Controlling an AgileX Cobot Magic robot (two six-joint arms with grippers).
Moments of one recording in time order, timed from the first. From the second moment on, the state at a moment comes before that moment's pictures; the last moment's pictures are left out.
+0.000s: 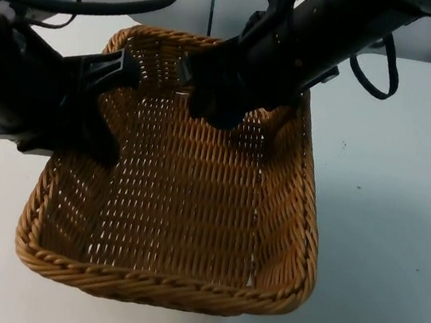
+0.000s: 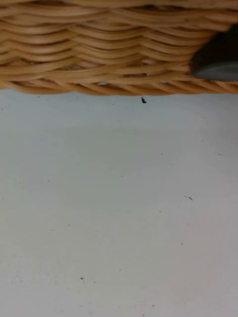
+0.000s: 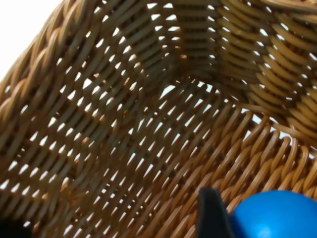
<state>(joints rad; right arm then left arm) 0.62 2.01 -1.38 0.33 0.47 -0.24 -0.28 1.67 -0.79 -1.07 0.53 0.54</state>
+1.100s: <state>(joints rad) 0.62 2.00 -1.38 0.31 0.46 -0.24 -0.28 1.67 -0.79 -1.07 0.53 0.54</state>
